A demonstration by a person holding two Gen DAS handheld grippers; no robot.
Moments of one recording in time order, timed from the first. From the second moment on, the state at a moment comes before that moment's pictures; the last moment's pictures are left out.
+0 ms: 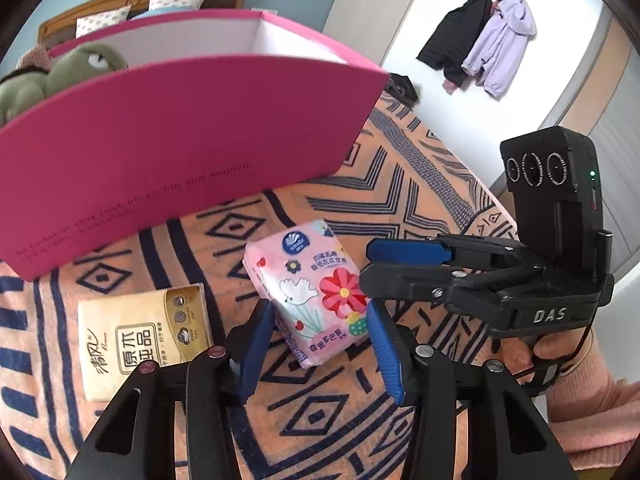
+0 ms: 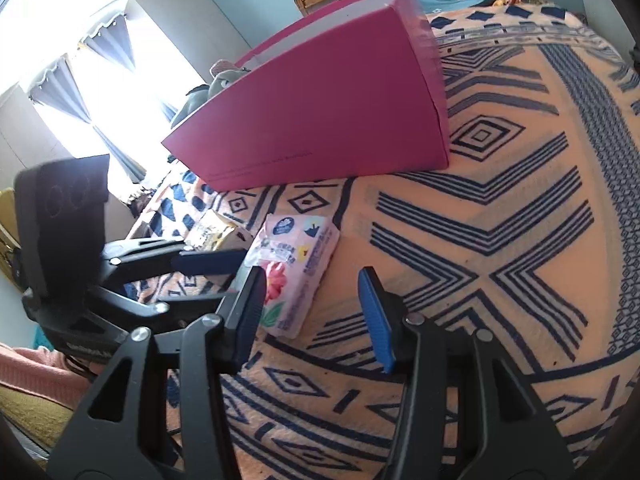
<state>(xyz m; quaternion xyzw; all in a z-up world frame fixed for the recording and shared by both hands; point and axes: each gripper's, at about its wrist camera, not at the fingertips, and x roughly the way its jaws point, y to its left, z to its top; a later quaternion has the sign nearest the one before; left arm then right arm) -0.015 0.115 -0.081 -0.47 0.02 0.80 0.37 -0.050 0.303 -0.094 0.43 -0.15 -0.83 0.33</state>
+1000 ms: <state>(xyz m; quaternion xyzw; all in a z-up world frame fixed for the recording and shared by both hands) -0.016 0.110 -0.083 -0.47 0.00 0.80 0.38 -0.063 0.295 -0.086 0.42 -0.13 -0.84 0.32</state>
